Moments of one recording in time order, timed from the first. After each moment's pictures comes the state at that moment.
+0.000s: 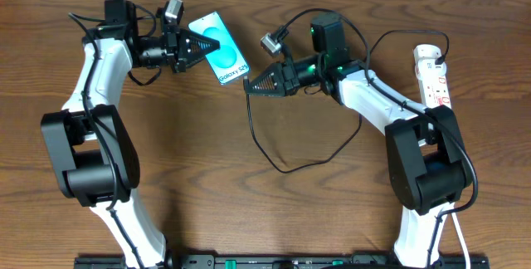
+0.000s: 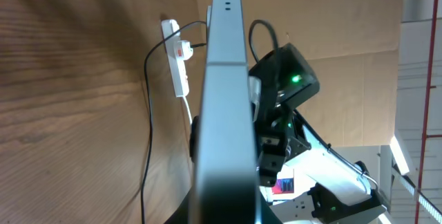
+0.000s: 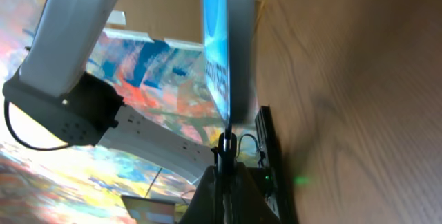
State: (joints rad) left arm 0.14 2.05 1.60 -0.84 1.48 -0.10; right arm 0.39 2.05 1.37 0.09 -1.49 0.74
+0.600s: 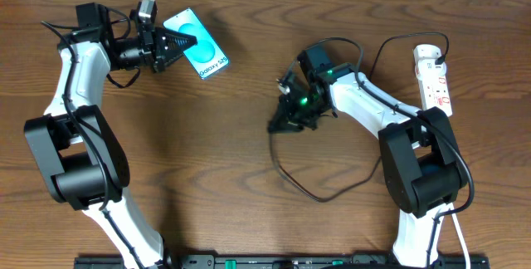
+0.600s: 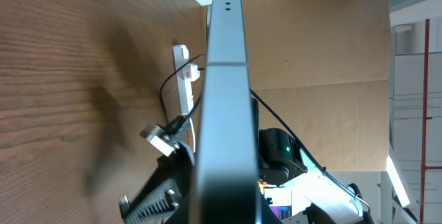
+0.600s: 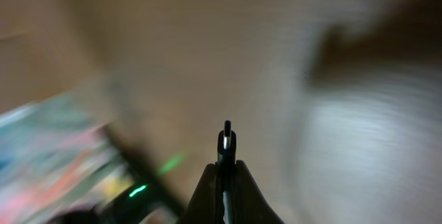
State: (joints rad) left arm 0.24 2.05 1.60 -0.84 1.48 -0.13; right arm 0.44 2.05 1.37 -0.74 -0.73 0.42
